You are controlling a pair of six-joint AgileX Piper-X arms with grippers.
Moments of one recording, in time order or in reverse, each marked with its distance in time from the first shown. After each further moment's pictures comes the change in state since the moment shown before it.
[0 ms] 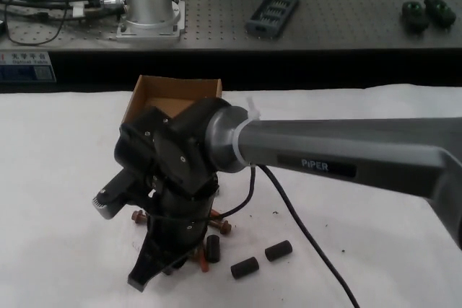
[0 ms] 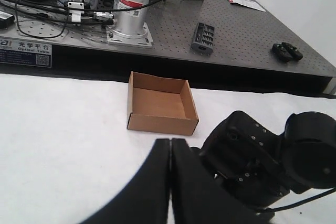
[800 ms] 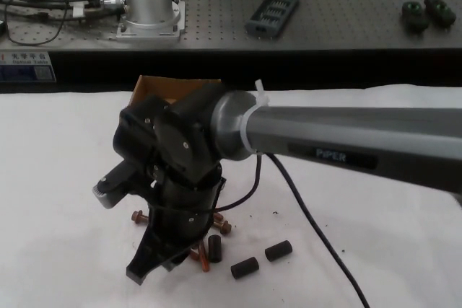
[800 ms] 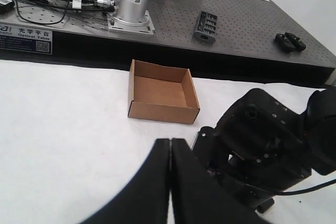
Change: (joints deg) left arm 0.0 0.0 0.0 2.5 0.0 0.0; right arm 0.6 -3.7 -0.1 3.6 0.9 3.0
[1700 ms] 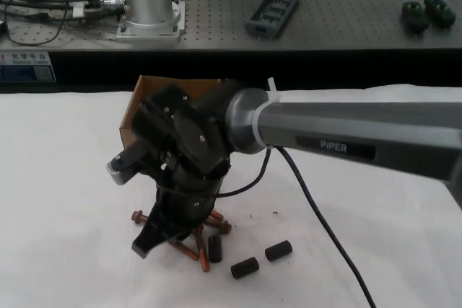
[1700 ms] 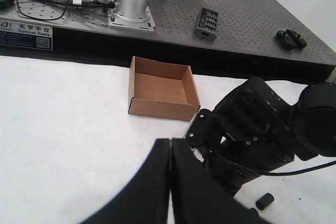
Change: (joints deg) left arm 0.0 0.0 0.0 0.4 0.0 0.0; right arm -3.0 2.9 0.3 -7.8 0.1 0.0
